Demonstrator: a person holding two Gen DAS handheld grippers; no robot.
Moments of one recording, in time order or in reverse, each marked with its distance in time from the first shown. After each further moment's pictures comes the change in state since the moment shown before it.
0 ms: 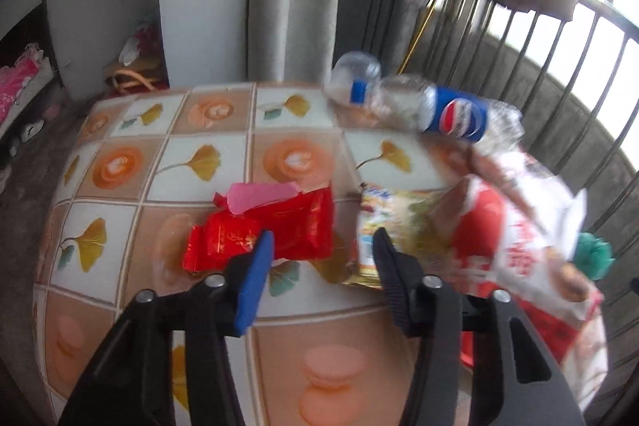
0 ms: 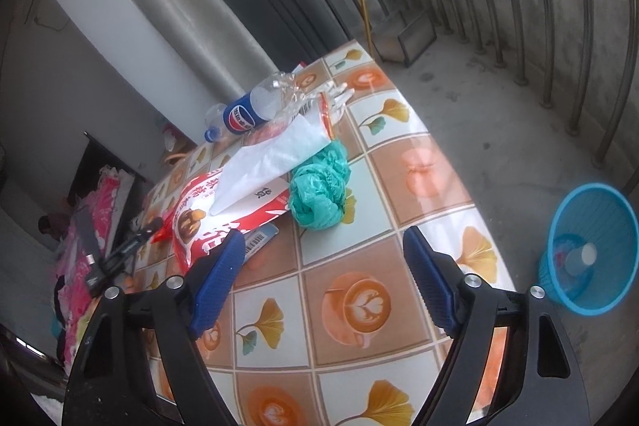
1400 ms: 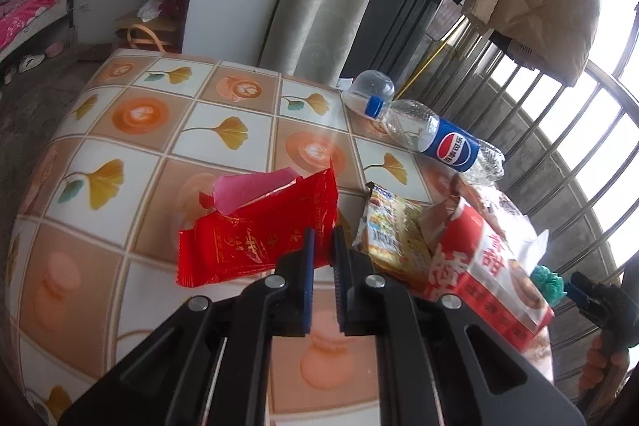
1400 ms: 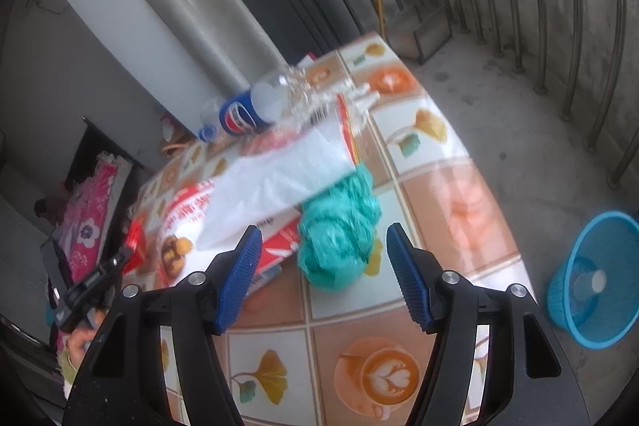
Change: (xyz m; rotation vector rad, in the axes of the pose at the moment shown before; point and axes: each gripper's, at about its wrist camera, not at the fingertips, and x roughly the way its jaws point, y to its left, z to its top) left arm -0.039 0.042 -0.021 -0.222 -0.034 -0.128; right arm 0.043 0.016 0.035 -0.052 0.020 0.009
